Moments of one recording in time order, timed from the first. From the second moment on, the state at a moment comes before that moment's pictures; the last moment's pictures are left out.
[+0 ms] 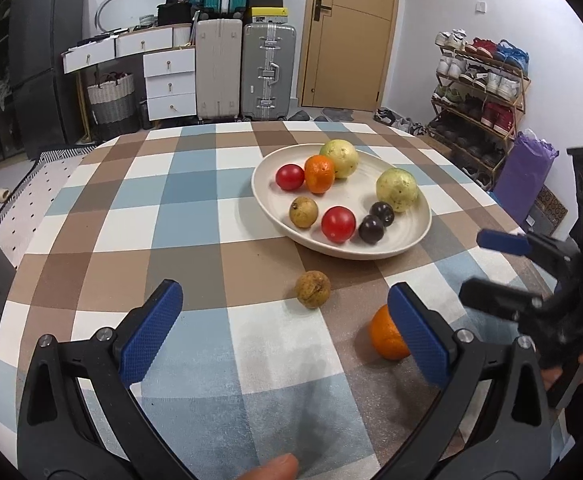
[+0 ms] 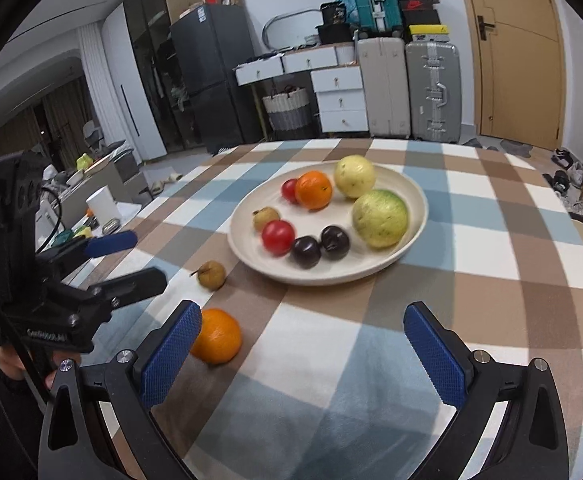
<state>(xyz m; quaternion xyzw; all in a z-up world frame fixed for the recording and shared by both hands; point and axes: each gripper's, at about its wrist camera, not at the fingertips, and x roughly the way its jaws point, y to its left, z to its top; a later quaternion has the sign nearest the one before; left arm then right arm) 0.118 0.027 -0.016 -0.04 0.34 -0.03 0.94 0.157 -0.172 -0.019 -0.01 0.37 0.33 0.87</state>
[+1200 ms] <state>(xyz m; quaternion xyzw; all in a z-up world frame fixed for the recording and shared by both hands) 0.134 0.040 -0.033 -0.07 0.37 -0.01 0.93 0.139 -0.124 -0.027 -0.05 0.41 0.39 0.82</state>
